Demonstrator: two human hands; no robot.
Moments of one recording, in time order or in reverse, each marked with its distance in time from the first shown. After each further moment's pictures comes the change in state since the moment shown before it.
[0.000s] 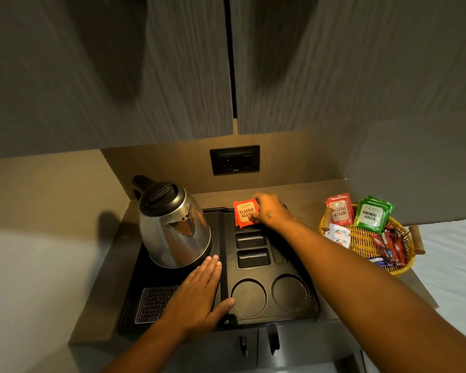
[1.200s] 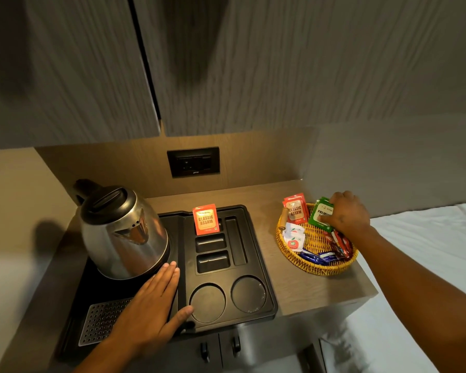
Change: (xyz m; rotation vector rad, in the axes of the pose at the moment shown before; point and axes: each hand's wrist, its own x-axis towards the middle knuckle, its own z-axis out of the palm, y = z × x) left_hand 0.004 -0.003 0.006 -0.020 0.045 -0.003; right_hand -0.096 0.184 -0.154 -0.571 0.374 0.417
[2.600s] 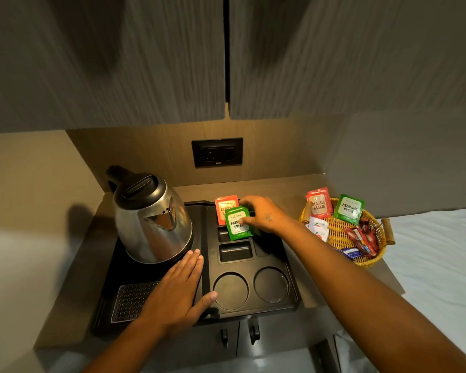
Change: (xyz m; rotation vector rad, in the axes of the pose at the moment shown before) left_hand -0.005 0.004 -0.007 -0.024 0.009 0.009; right_hand -0.067 -0.221 0.003 0.504 -0.457 -0.533
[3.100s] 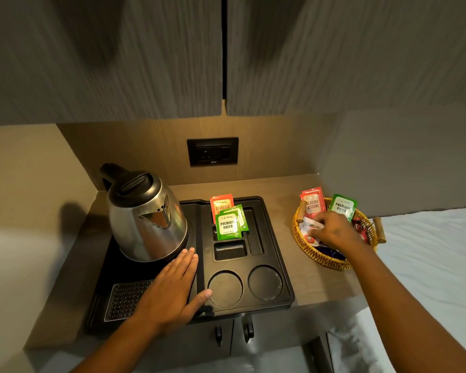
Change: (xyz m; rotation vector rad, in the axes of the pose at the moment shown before) left_hand 0.000 0.000 0.001 0.010 -0.009 0.000; right_hand -0.086 0.126 -0.048 -0.113 0.215 0.449
